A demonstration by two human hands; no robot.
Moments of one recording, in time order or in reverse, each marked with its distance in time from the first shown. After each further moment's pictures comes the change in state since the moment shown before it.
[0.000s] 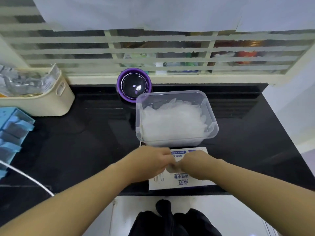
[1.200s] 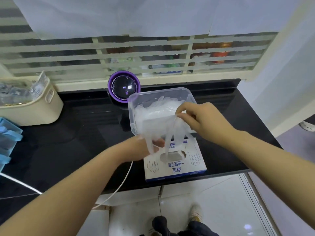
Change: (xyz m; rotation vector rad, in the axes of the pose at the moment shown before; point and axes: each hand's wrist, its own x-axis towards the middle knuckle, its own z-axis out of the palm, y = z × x) left_hand -0.012 0.007 -0.038 -0.767 -0.216 -0.426; right_hand -0.084 0.001 -0.052 0.388 1.068 0.024
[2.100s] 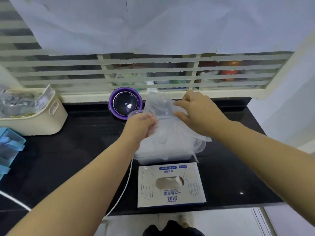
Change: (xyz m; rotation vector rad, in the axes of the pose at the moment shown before) left_hand 0.066 0.038 -0.049 -0.926 0.713 -0.075; right_hand 0.081 0.038 -0.018 -0.370 -0.081 -0.033
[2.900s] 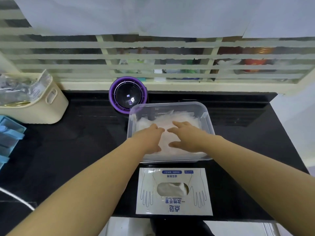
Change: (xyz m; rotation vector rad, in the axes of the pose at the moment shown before) left_hand 0.056 -0.049 0.002 1.515 -0.461 0.121; right_hand 0.023 0.005 0.108 0.157 -0.681 -0.018
